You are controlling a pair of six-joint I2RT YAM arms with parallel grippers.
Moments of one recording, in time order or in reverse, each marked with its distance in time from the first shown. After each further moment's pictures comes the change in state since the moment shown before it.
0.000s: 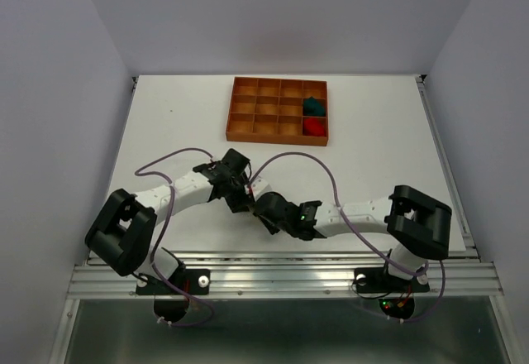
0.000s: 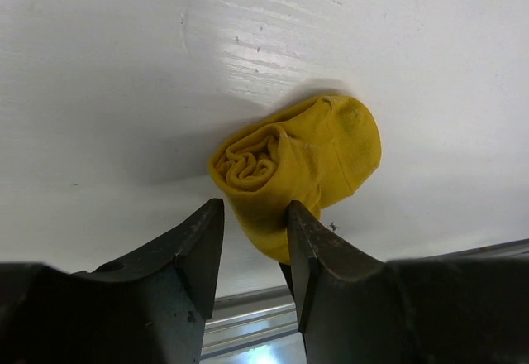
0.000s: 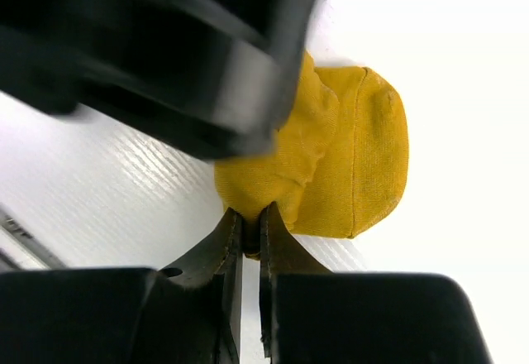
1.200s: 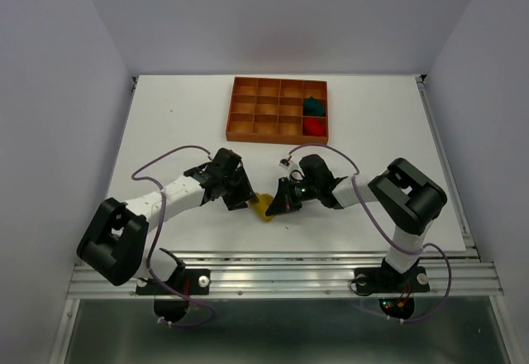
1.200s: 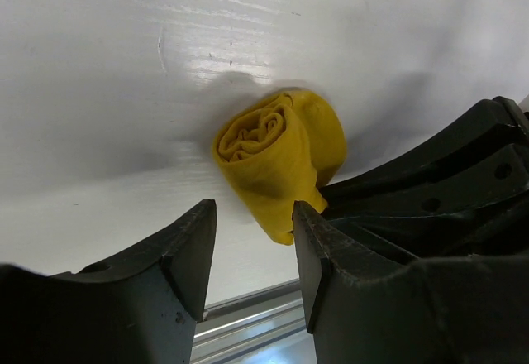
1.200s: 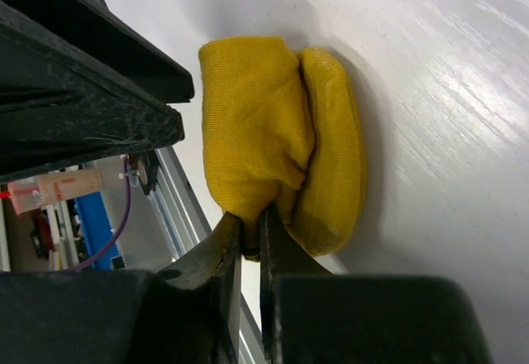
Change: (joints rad) left arm 0.048 -0.090 -0.060 0.089 0.058 0.083; right arm -0.522 0.126 -0.184 0.459 -1.010 0.395
